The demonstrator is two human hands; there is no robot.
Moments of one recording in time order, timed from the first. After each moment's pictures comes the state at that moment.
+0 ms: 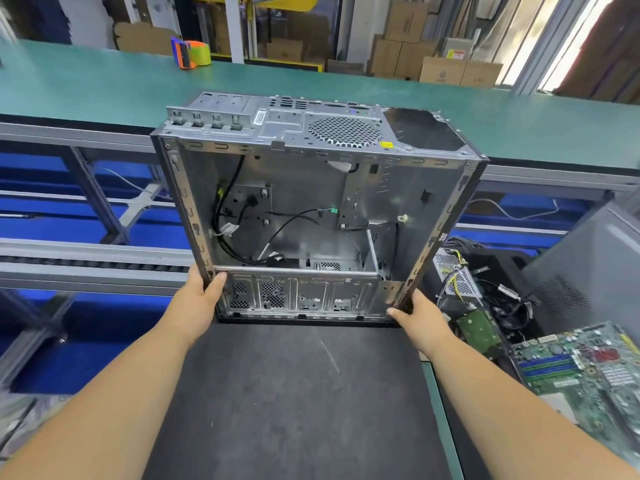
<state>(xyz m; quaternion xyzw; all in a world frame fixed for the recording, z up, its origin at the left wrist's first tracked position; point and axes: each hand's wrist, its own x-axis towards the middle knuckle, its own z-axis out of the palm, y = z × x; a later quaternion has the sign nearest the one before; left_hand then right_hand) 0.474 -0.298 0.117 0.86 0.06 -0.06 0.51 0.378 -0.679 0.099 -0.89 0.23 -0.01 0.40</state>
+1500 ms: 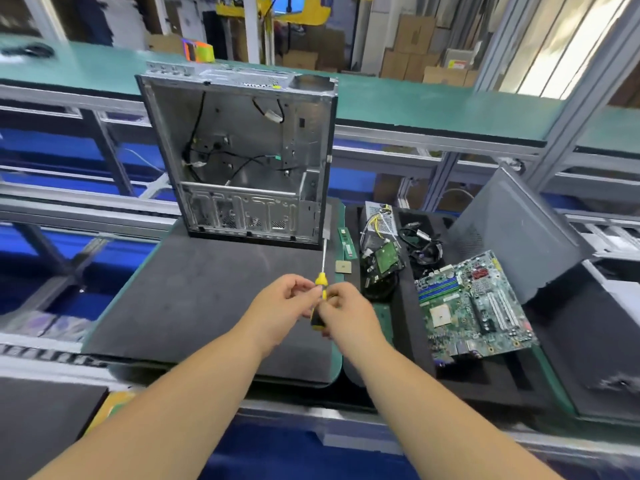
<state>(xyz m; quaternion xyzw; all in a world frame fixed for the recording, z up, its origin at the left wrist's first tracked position) 0.150 -0.513 0.160 0.75 -0.05 -0.14 0.65 0.117 -0.649 0.153 -0.83 0.14 -0.01 0.54</state>
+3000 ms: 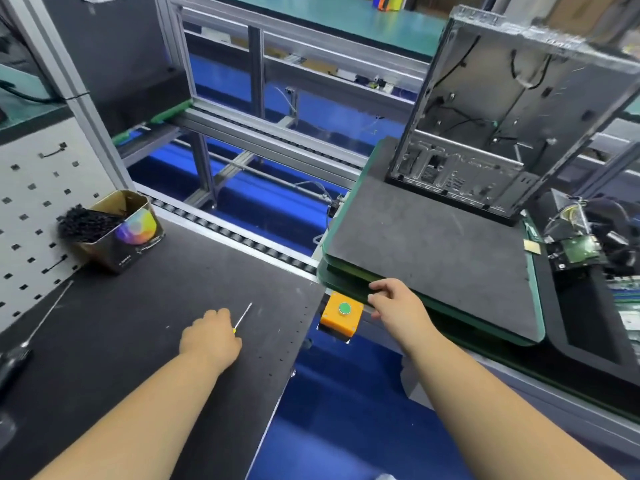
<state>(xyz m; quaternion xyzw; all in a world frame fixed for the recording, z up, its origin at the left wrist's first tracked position) 0.013 -0.029 0.011 0.97 0.17 -0.18 0.08 0.060 -0.324 0.096 -0.86 0.13 0.10 0.48</state>
